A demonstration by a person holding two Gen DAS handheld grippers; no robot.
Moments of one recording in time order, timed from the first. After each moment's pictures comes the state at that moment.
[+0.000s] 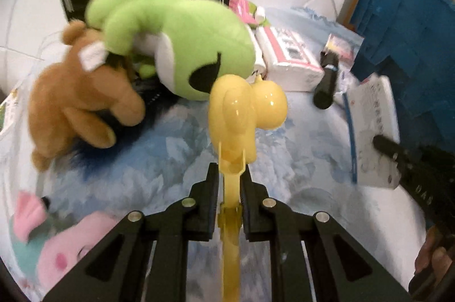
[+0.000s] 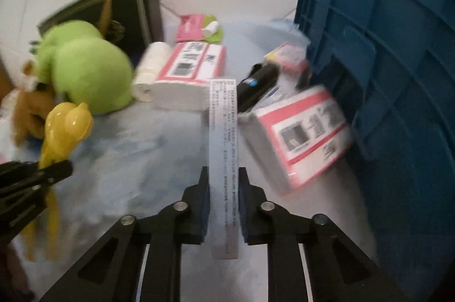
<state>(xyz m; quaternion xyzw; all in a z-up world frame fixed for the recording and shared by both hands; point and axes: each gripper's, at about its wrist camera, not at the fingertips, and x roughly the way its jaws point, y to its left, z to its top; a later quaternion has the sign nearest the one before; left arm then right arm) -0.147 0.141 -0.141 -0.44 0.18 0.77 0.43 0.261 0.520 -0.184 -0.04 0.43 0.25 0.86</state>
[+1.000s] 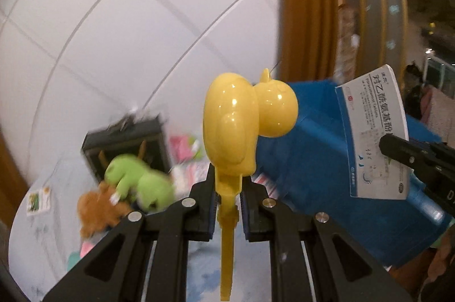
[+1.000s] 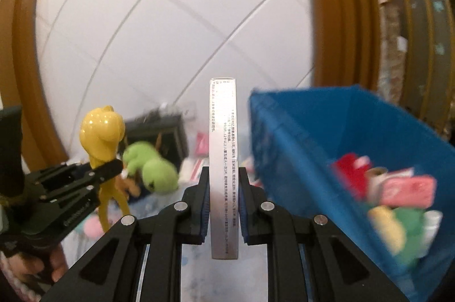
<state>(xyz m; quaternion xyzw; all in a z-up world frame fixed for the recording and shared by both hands) 0.040 0.100 0.113 -0.20 0.11 0.81 0.54 0.072 0.287 0.097 0.04 0.22 0.32 0.92</state>
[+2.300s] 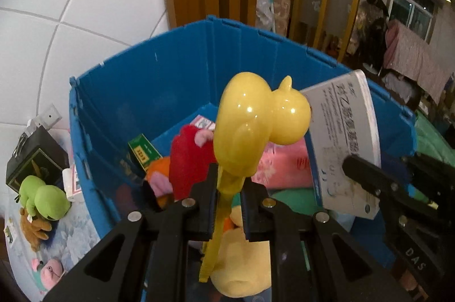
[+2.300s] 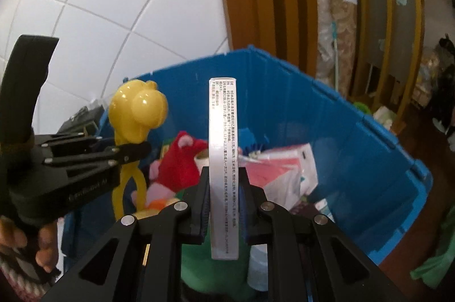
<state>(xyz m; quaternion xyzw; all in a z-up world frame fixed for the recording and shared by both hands) 0.268 0.351 0.097 -0.31 0.27 0.69 0.59 0.222 0.030 0.052 0.05 0.33 0.30 0.89</state>
